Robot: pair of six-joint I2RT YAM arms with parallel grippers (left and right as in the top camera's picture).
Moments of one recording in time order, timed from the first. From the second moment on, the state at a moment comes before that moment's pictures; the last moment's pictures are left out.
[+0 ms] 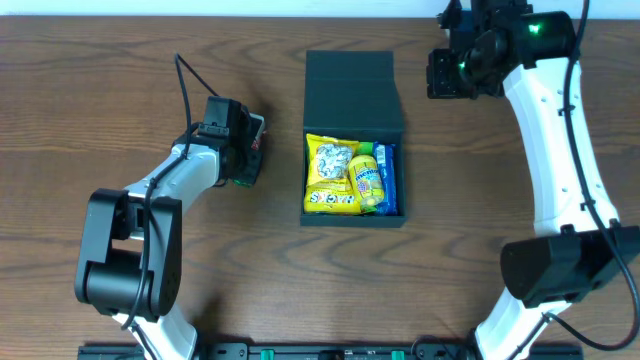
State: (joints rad) left arm -0.17 1.86 1.06 -0.40 0.12 0.10; right arm 0.13 1.93 2.08 -1.32 -0.15 0.10
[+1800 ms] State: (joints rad) left arm -0.81 1.76 1.36 -0.37 0.10 -0.75; right arm -0.29 1.93 2.08 -1.34 -0.12 0.22
